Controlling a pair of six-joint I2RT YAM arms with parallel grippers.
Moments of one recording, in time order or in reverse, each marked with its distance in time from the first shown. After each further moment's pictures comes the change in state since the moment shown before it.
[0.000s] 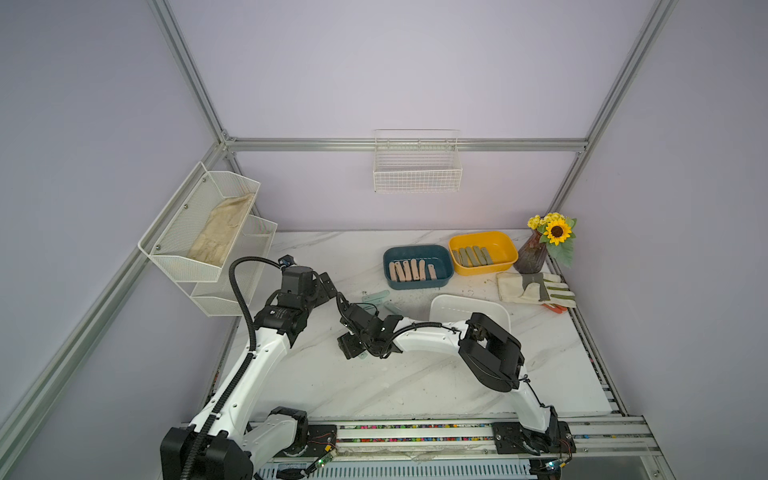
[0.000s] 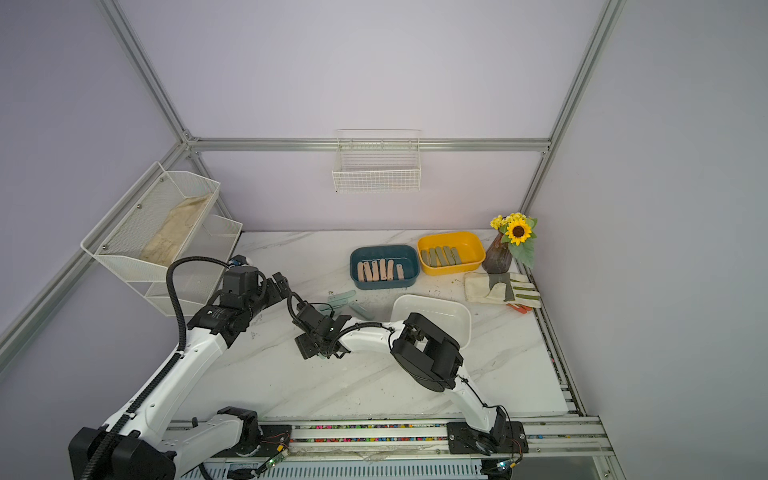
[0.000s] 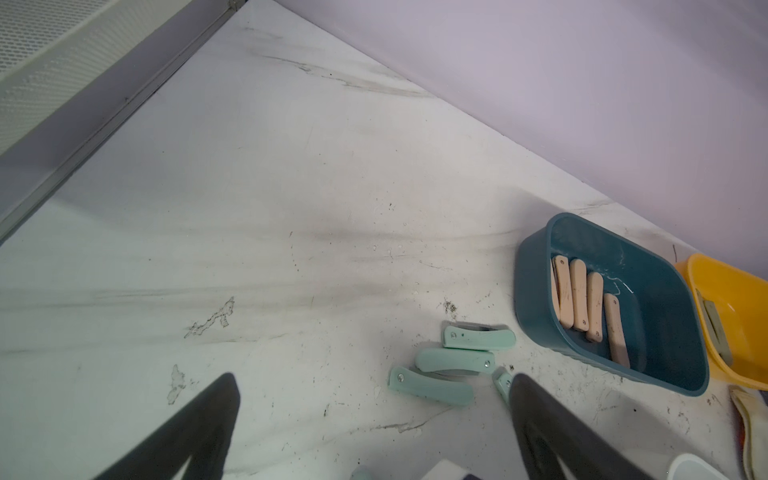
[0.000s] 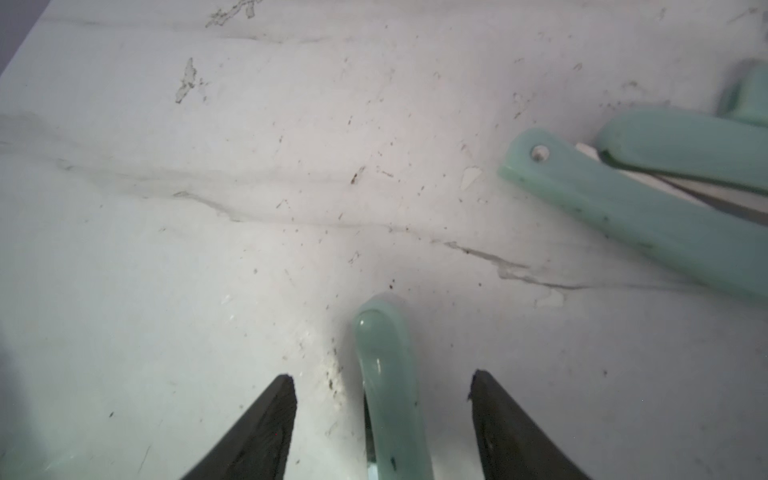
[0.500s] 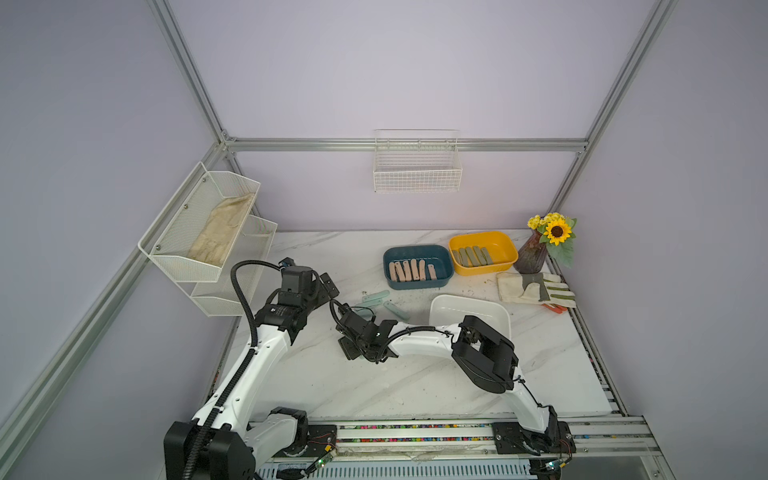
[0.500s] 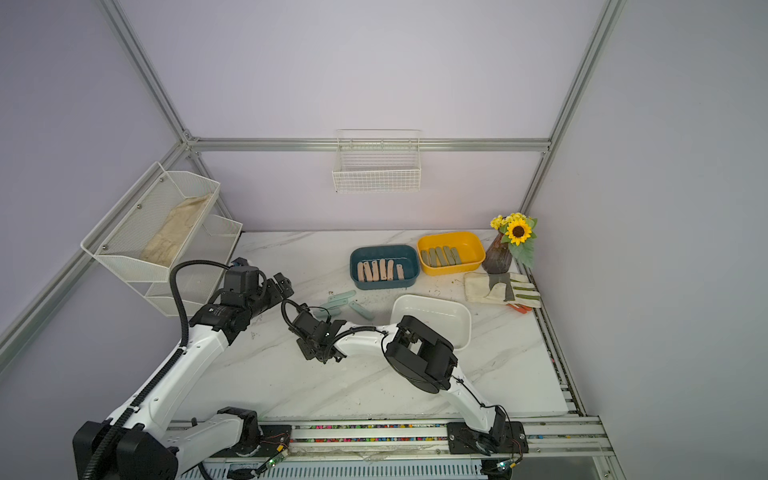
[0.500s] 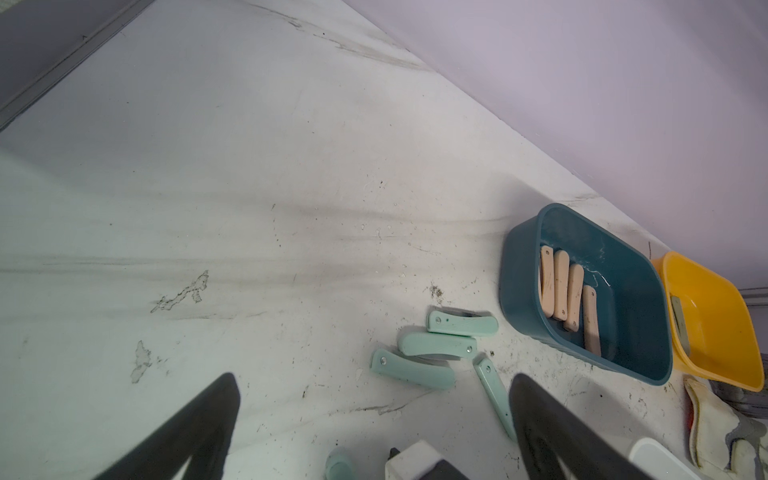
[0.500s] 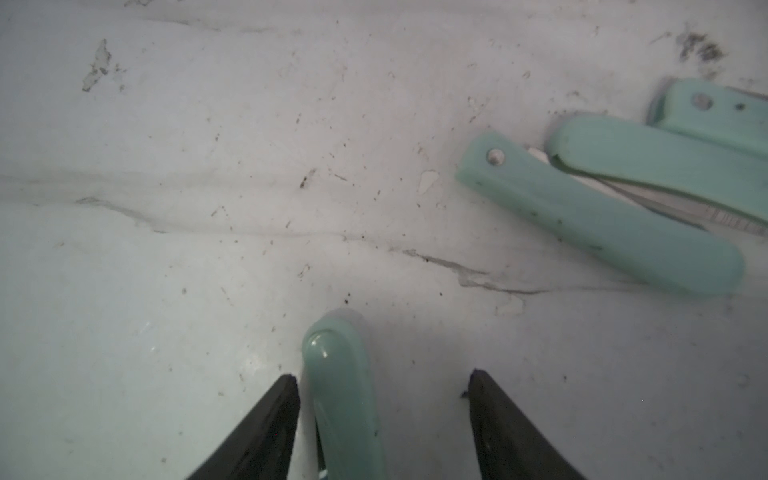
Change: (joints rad) left arm 0.009 0.026 0.000 -0.013 0.064 -0.055; right arm 0.028 0.026 -0.001 0.001 0.140 -0.008
